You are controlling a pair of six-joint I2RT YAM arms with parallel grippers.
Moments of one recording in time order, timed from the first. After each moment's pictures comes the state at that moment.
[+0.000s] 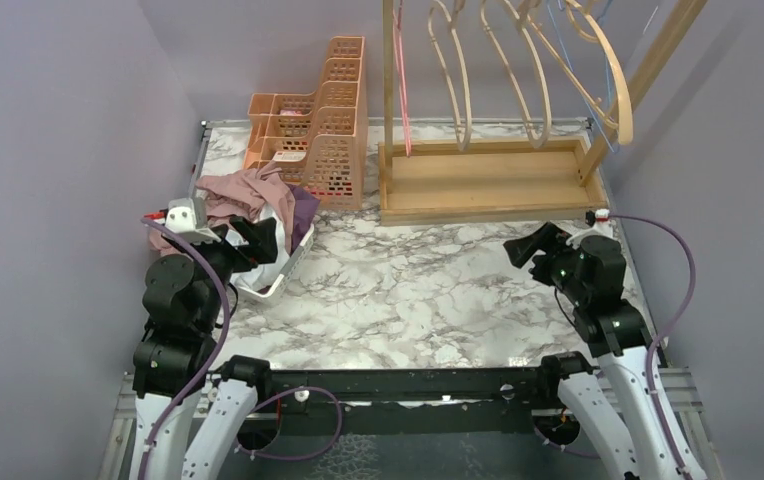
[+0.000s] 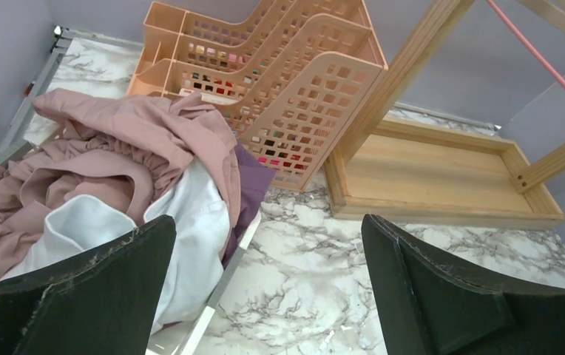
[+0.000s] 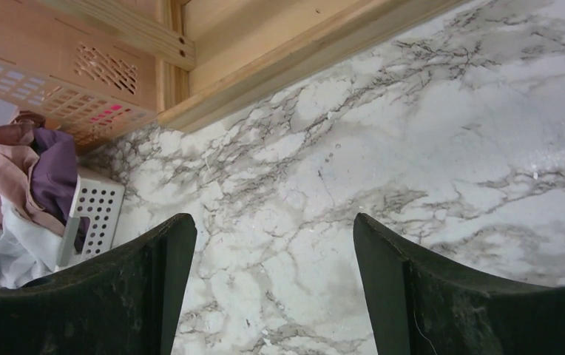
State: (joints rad) left arm -0.18 0.47 0.94 -0.54 -0.08 -0.33; right arm 0.14 0.57 0.62 -0.47 -0.05 0.63
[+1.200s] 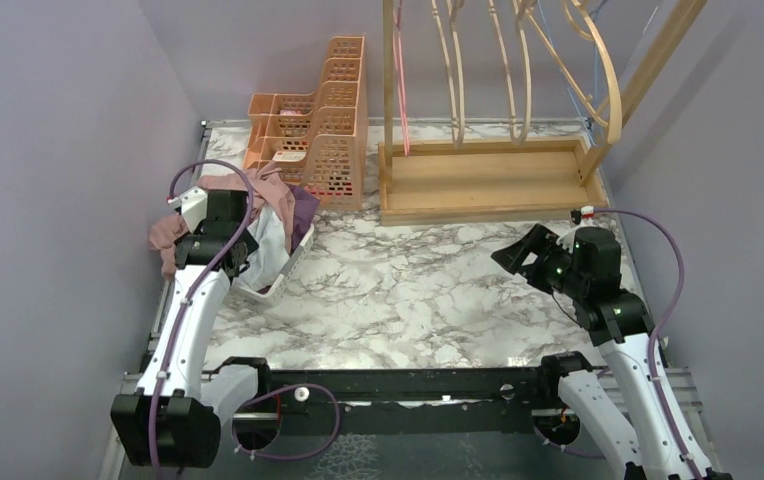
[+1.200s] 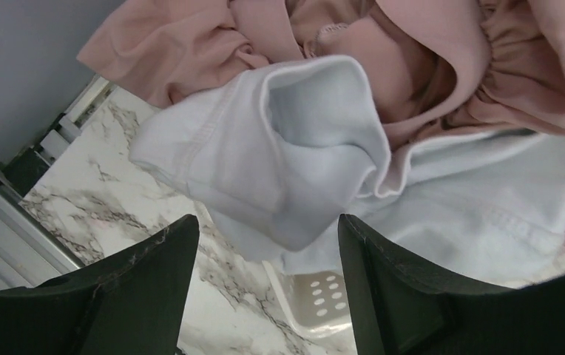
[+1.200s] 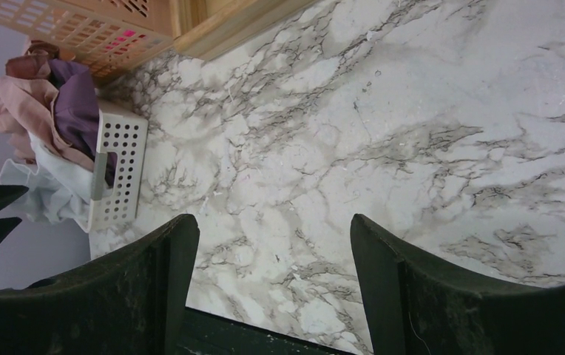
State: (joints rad) left arm -0.06 1.00 0.95 -0.90 -0.54 -0.64; right arm 0.14 0.63 0.70 -0.65 -0.22 0.67
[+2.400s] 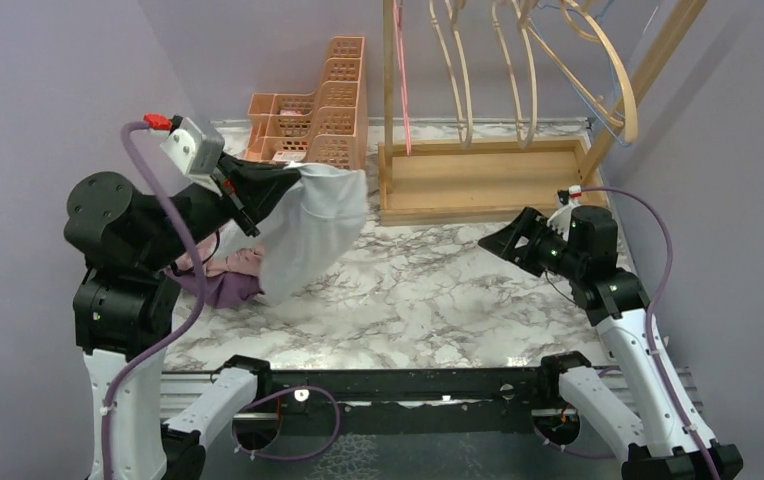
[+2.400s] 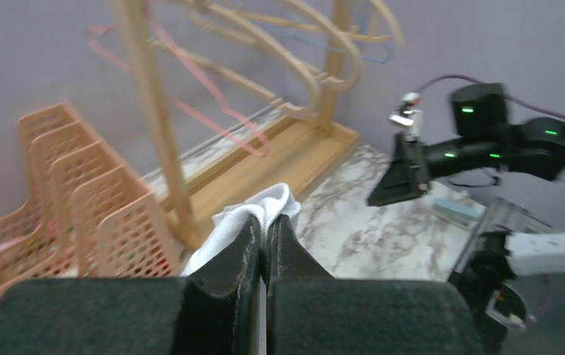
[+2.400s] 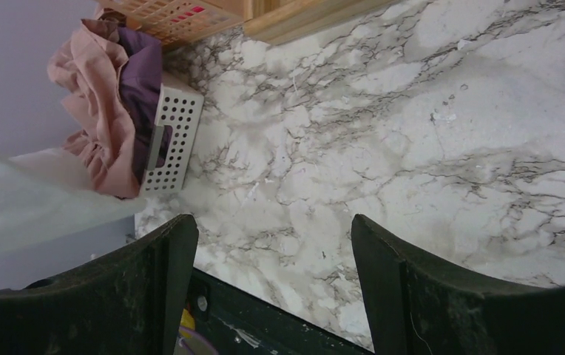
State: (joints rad) left arm -0.19 0.91 1.66 -0.69 0.60 -0.11; right arm 0.16 0.76 0.78 -0.56 -0.37 0.68
